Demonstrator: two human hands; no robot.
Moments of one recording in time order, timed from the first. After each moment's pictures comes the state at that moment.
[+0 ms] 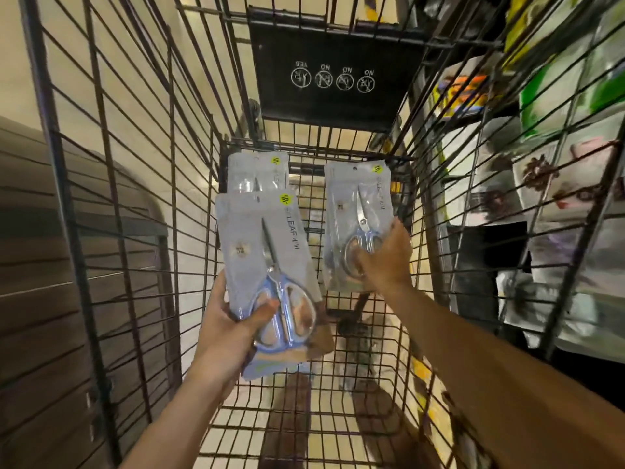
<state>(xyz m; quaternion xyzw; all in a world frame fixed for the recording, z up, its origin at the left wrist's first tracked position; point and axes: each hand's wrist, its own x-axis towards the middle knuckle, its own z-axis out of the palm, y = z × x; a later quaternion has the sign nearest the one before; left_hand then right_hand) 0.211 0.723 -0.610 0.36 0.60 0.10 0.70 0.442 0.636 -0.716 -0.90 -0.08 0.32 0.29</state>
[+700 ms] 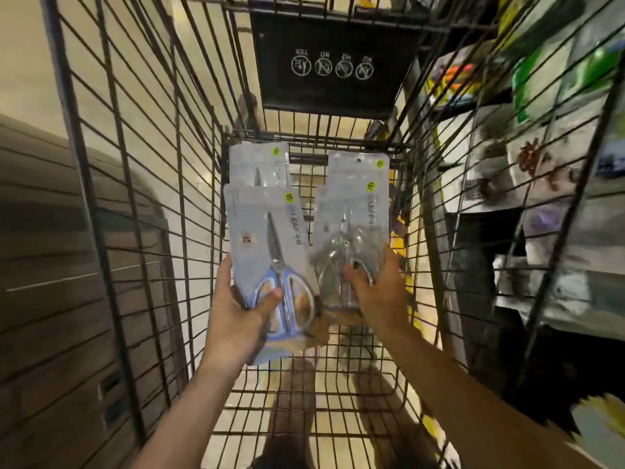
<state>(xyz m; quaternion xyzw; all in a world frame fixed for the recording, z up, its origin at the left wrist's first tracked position) 0.211 0.718 -0.593 0.48 0.60 0.09 0.64 0.372 0.593 -0.653 -0.85 -0.06 0.36 0.38</state>
